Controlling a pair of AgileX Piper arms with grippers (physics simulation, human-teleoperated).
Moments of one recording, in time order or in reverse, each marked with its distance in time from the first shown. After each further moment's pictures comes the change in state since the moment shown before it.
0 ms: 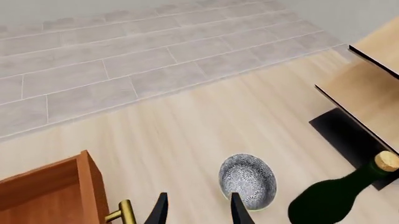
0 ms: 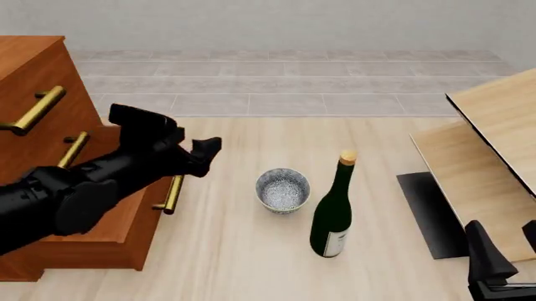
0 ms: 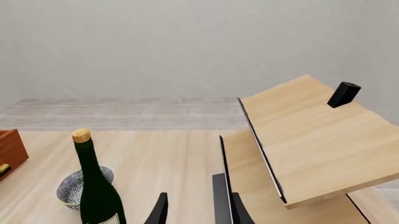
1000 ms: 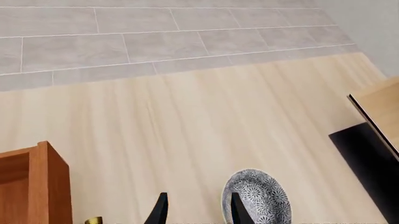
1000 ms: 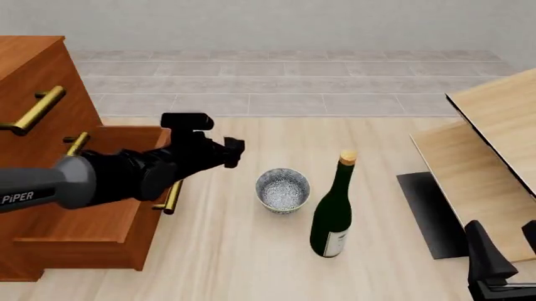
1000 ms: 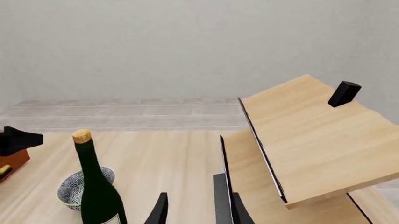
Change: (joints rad) left arm 0.017 0.398 -0.197 -0.069 -0.179; right arm 0.001 -0.002 0.002 -0.003 0.006
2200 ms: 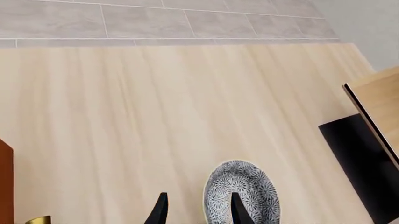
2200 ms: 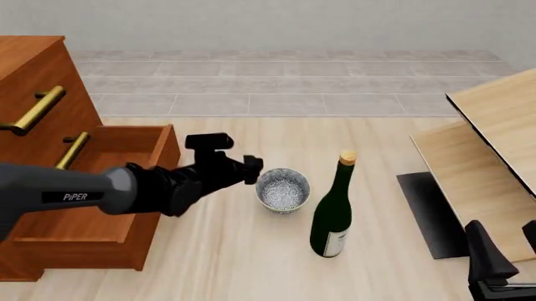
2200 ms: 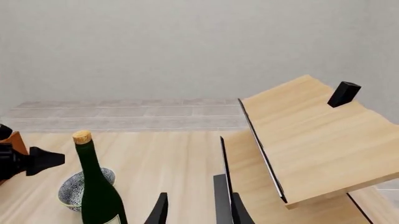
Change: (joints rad) left arm -0.072 0.149 -0.007 -0.096 -0.124; right arm 0.000 -0.003 0.000 -0.001 0.003
